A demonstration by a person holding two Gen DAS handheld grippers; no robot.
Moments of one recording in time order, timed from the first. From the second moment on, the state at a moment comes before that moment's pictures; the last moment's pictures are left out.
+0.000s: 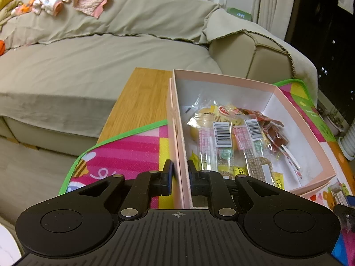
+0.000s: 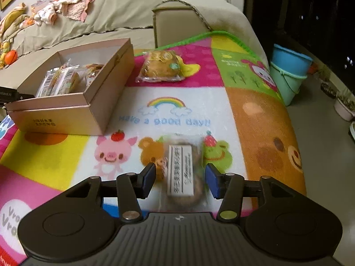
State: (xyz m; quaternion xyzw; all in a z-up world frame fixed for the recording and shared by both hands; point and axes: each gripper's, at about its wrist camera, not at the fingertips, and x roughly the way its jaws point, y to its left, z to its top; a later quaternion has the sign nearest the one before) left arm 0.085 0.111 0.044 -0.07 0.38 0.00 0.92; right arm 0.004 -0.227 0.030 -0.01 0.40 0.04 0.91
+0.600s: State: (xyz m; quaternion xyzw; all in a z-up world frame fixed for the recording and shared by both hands) left arm 0.084 0.113 0.042 -0.08 0.38 -0.01 0.92; right arm -0.013 -0.182 0.148 -0.05 0.27 0.12 0.95
